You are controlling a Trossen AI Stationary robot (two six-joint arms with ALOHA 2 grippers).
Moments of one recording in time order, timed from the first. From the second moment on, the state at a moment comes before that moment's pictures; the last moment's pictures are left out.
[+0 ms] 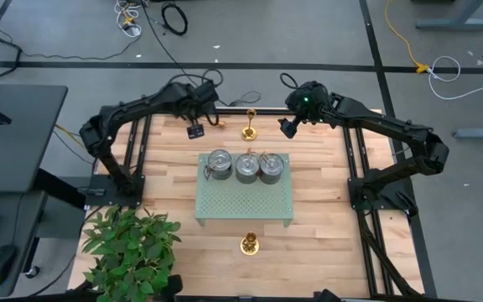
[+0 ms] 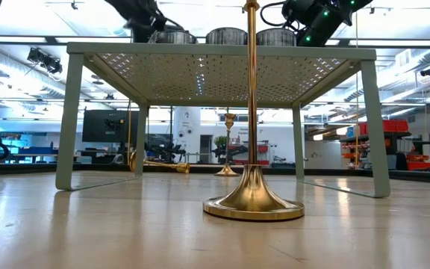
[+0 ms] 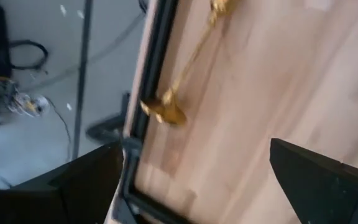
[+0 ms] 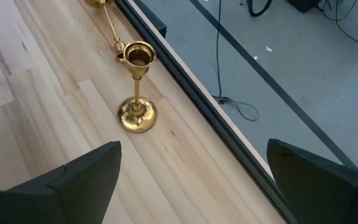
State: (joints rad) left arm 0.59 1.69 1.47 -1.09 -0.40 0.36; right arm -0.55 1.38 1.20 -0.58 0.14 -0.06
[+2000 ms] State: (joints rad) left arm 0.75 1.80 1.02 -0.20 -0.31 0.91; right arm -0.55 1.38 1.20 -0.57 0.14 0.04
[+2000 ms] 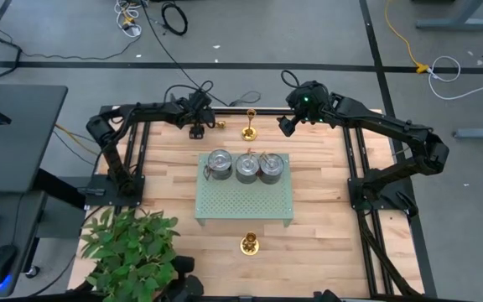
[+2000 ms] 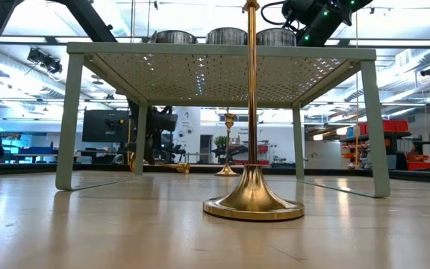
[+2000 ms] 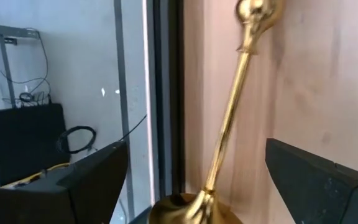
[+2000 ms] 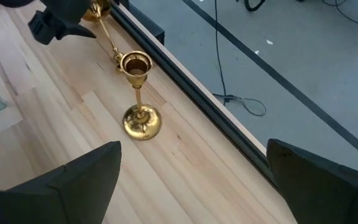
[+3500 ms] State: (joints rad) left arm 0.69 1.93 1.06 -0.16 -0.33 0.80; right arm -0.54 1.38 1.20 -0.56 0.14 0.02
